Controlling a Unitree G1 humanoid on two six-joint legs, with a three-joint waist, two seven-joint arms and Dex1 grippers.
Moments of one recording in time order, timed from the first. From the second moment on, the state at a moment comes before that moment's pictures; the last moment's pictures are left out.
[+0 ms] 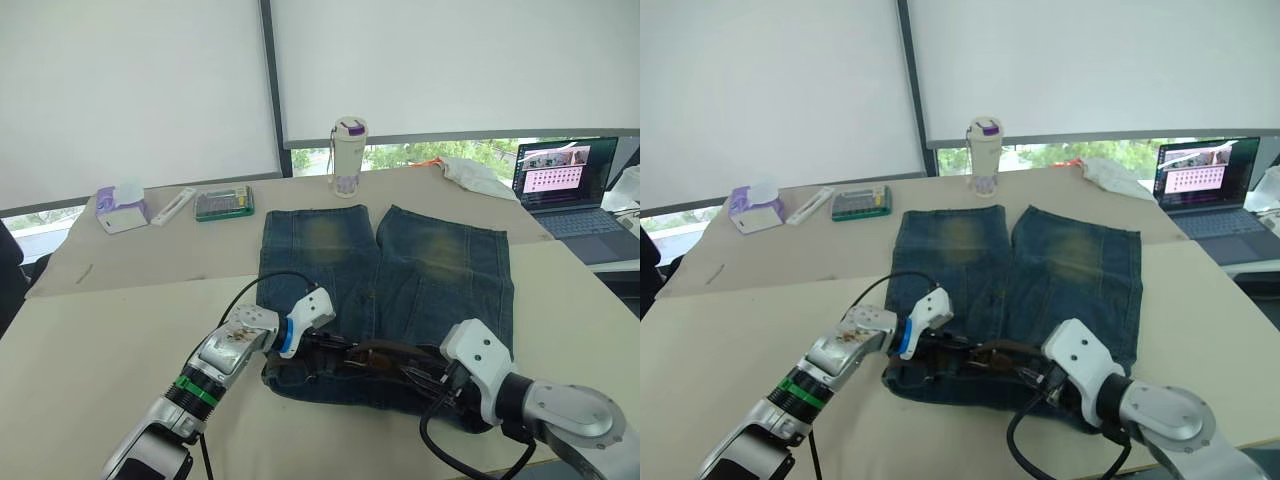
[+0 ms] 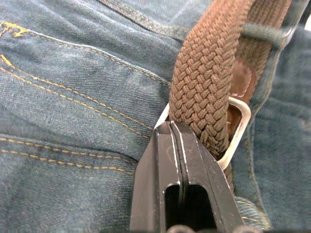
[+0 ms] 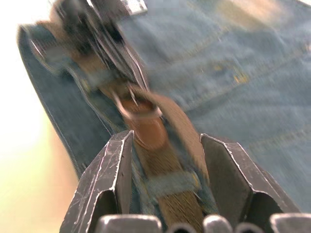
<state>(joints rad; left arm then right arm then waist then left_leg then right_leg) -0.54 0.39 -0.39 0.13 -0.26 0.51 -1.07 0.21 -0.79 -0.13 -0.97 0.34 0.90 0.57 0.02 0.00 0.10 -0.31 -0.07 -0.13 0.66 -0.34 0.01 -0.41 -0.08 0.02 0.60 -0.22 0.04</state>
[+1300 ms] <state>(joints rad) -0.94 0.18 -0.58 0.26 -0.06 0.08 -1.25 0.09 -0.96 -0.08 -0.87 0.18 0.84 0.65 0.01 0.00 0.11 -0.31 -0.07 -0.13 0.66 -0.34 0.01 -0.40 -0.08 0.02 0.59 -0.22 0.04</state>
